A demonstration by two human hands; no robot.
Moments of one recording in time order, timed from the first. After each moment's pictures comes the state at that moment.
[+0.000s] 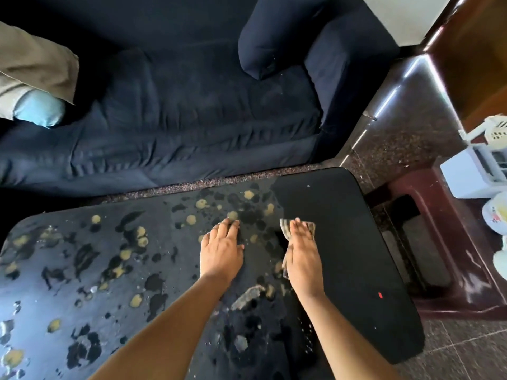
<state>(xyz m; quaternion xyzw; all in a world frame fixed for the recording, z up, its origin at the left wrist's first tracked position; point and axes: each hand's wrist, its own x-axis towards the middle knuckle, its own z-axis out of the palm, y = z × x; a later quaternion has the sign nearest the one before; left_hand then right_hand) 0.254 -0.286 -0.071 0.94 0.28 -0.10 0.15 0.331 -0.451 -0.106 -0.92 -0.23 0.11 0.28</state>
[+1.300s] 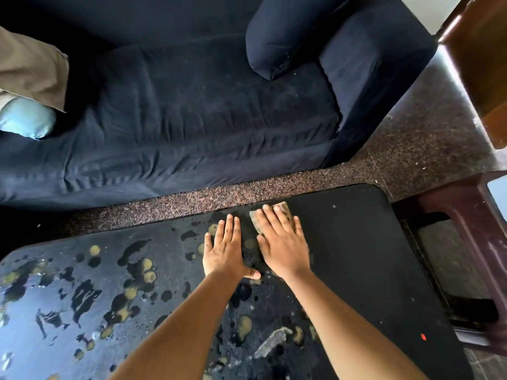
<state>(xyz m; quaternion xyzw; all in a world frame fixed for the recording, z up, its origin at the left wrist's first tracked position) 0.305 -0.216 -0.088 0.91 0.27 -0.29 0.14 0.384 -0.335 -0.137 -0.93 -0.35 0.08 0.08</state>
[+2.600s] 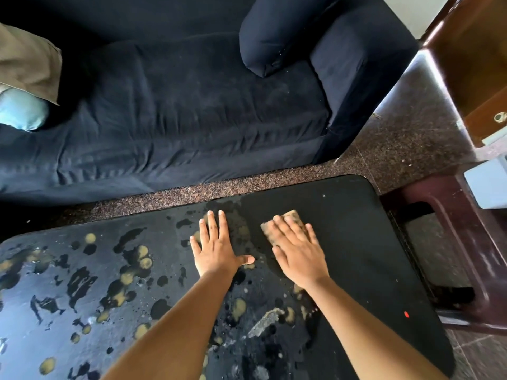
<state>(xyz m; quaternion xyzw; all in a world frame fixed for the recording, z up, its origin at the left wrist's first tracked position) 0.281 -0.229 -0.094 0.90 0.35 -0.21 0.15 0.367 -0.404 -0.140 -0.92 -0.39 0.06 0.05</state>
